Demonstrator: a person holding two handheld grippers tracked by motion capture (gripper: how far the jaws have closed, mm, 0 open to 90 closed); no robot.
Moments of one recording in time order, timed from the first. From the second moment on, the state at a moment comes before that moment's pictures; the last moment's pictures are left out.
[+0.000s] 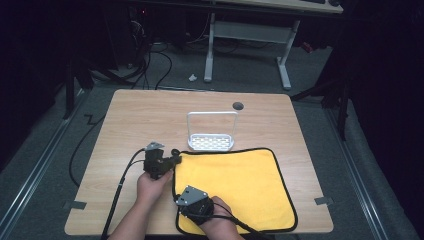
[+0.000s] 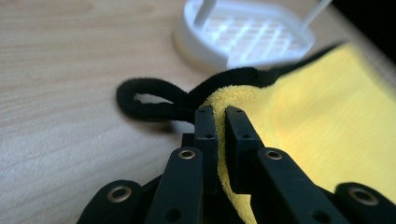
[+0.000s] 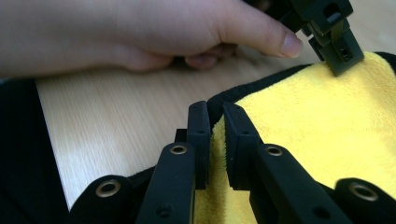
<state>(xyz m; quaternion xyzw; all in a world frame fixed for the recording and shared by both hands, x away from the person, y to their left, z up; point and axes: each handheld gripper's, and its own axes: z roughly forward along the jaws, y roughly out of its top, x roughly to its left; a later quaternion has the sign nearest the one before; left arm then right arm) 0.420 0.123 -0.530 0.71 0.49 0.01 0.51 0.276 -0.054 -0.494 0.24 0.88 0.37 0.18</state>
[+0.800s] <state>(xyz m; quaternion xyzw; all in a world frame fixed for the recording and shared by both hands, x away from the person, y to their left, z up) 0.388 0.252 -0.488 0.66 0.55 0.07 0.51 0.265 0.056 -0.466 0.17 0.87 0.43 0.18</state>
